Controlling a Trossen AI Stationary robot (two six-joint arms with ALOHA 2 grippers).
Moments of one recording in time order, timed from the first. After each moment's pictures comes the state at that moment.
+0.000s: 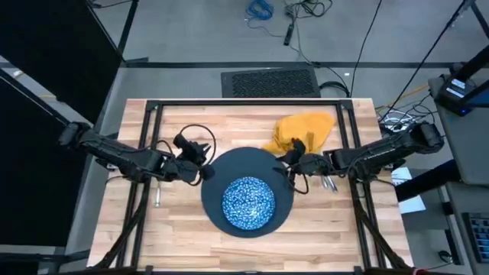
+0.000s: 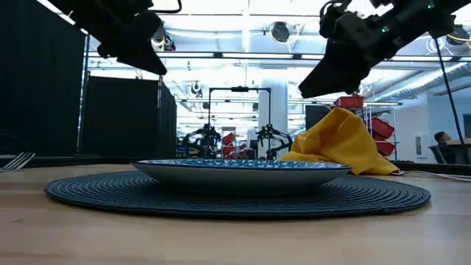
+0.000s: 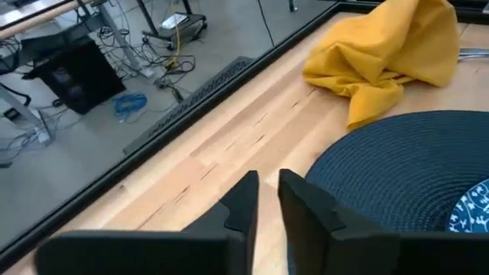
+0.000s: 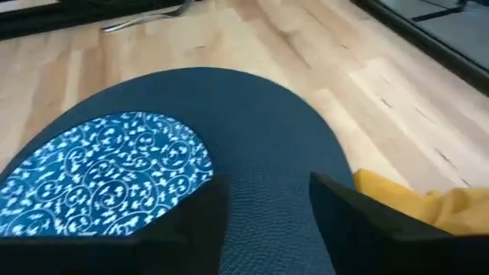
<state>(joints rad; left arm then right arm) -0.26 1.14 0.71 -0.35 -0.92 -0.47 0.15 1.22 0.60 0.04 0.39 0.32</state>
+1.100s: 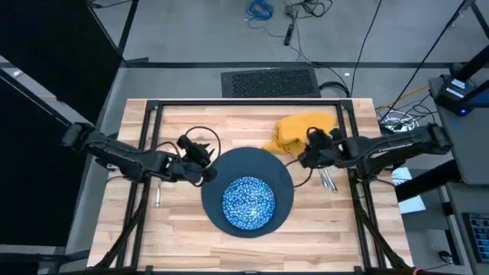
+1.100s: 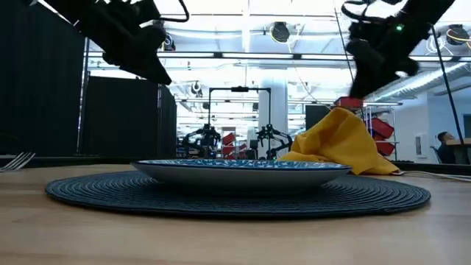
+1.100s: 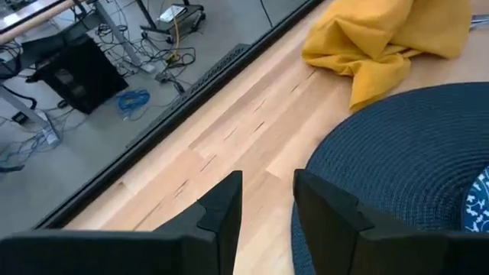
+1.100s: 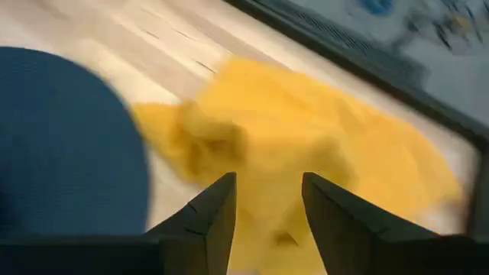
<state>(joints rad) -0.24 1.22 0.71 -0.33 -0.89 -0.43 0.09 1.06 0.78 -0.97 0.71 0.96</state>
